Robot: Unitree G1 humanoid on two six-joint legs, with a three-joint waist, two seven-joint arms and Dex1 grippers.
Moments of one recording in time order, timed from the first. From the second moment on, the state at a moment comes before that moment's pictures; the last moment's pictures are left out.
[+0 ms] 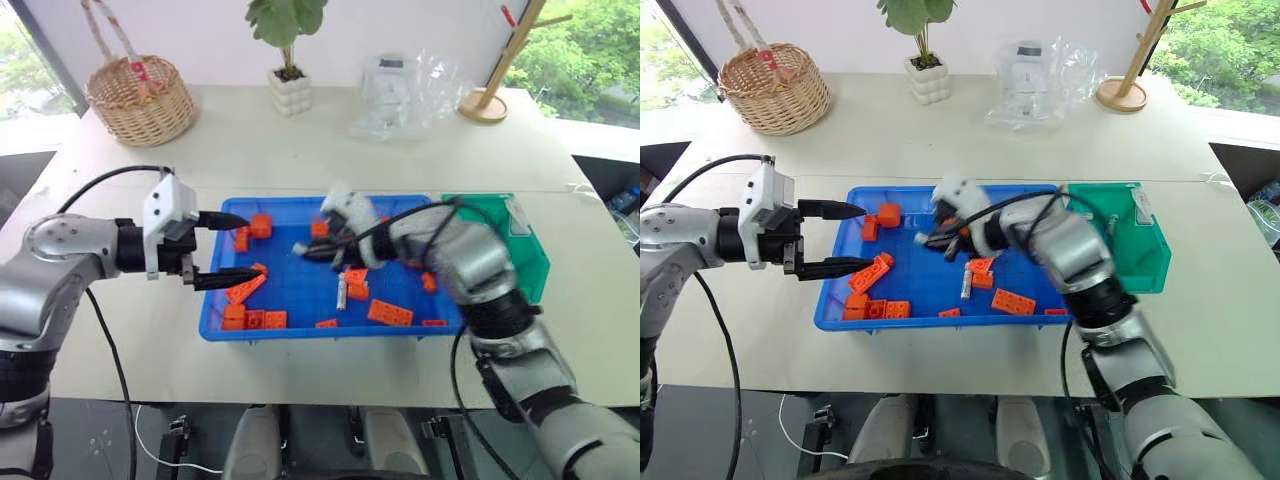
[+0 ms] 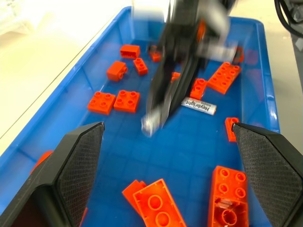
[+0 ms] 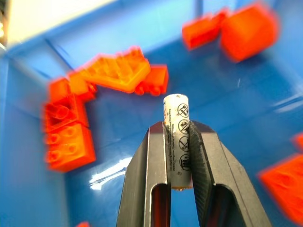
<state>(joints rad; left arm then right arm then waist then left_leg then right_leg) -0.39 0.92 0.09 -0.29 -0.60 0.58 -1.15 -0.81 -0.41 0.21 -0.20 0.29 1.15 0.88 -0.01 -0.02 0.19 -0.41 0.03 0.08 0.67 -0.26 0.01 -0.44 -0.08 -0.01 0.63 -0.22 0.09</state>
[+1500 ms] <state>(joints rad) -0.44 0.83 0.02 -0.26 -0.55 0.54 -1.14 -0.66 -0.80 0.38 -0.36 0.43 0.94 1.05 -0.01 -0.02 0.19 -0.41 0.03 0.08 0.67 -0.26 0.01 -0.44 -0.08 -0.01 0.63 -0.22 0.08</state>
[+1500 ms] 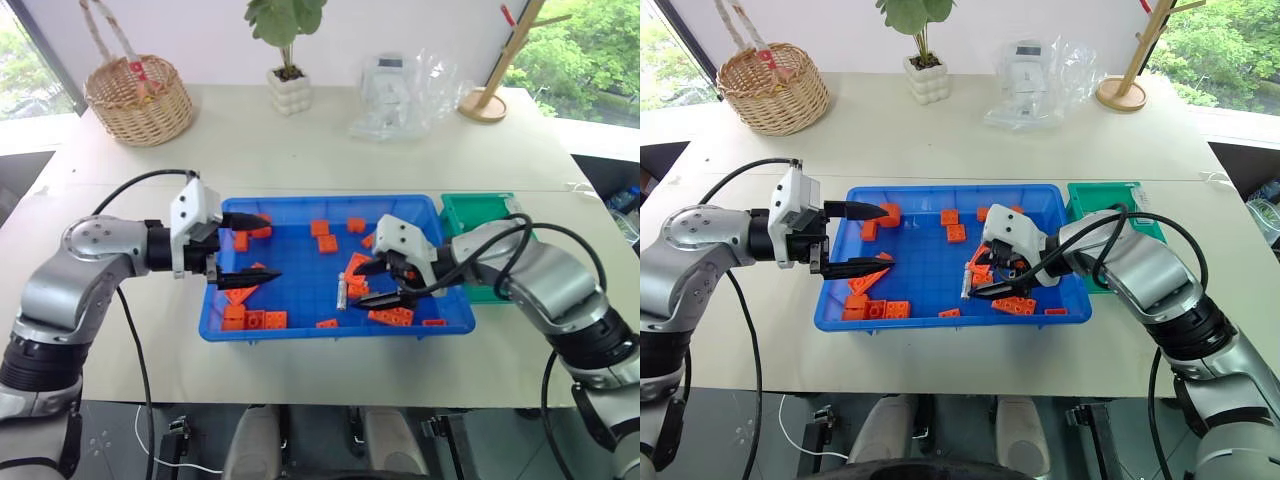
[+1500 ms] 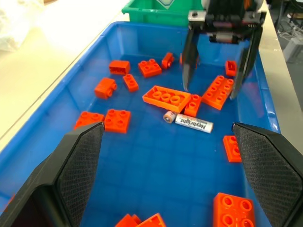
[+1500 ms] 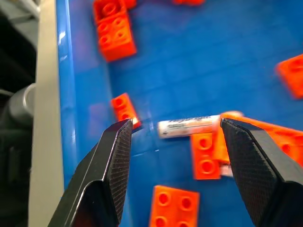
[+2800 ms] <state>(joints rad) -0.48 0.83 0.02 -0.25 -0.55 0.55 -1.13 -0.66 -0.68 0.52 -0.14 0.12 0.68 1.06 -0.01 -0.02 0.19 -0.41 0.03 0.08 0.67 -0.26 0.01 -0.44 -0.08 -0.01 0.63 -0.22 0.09</state>
